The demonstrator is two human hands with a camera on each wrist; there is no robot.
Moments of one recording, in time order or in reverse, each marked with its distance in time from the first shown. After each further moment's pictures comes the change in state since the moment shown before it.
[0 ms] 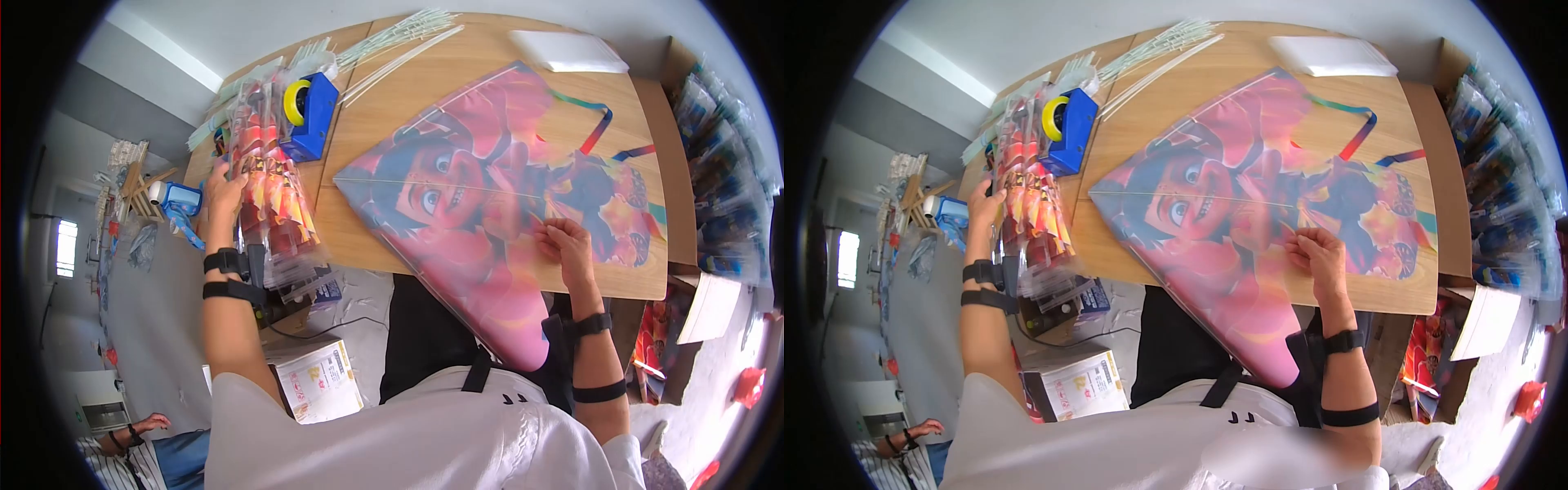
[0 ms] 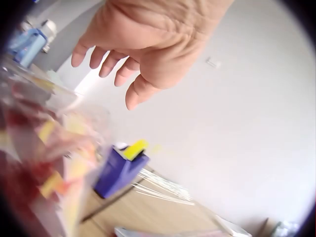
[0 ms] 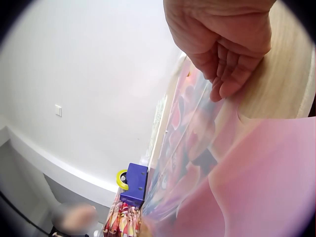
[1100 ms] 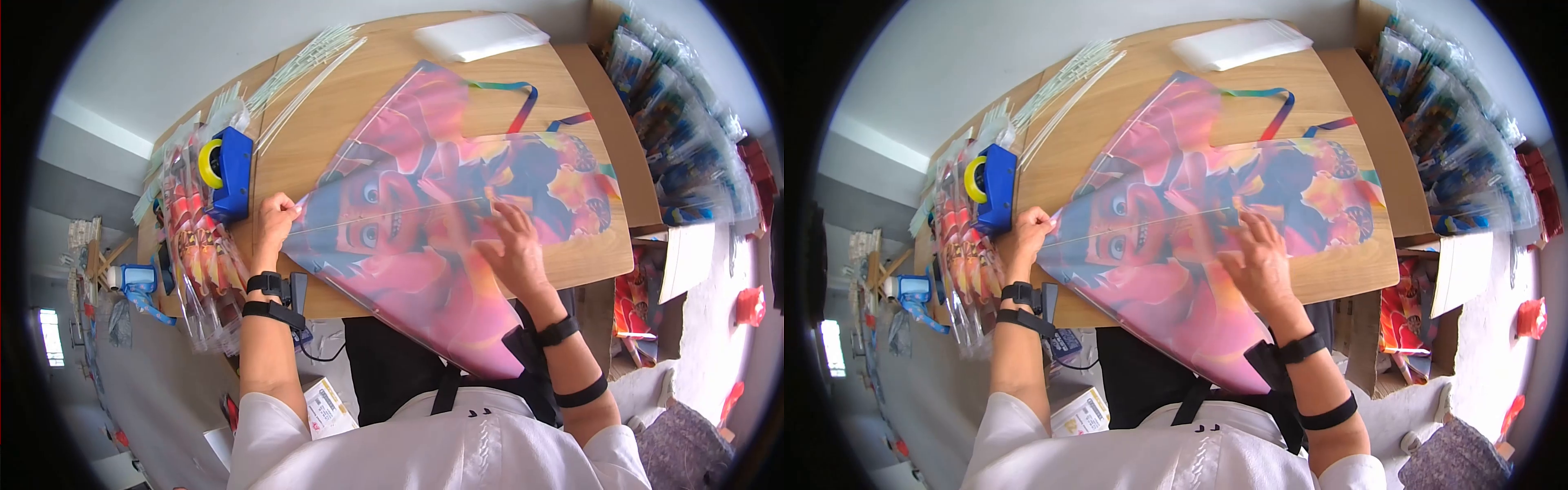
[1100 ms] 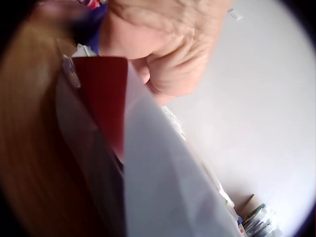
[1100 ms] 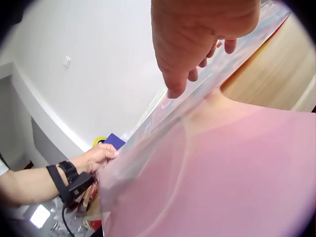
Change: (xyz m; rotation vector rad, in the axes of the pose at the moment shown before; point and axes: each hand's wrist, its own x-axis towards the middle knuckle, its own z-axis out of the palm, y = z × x) left_hand -0.067 0.127 0.182 -0.347 -0.589 0.179; right_hand -0.011 -0.008 0.001 -1.099 0.151 -0.693
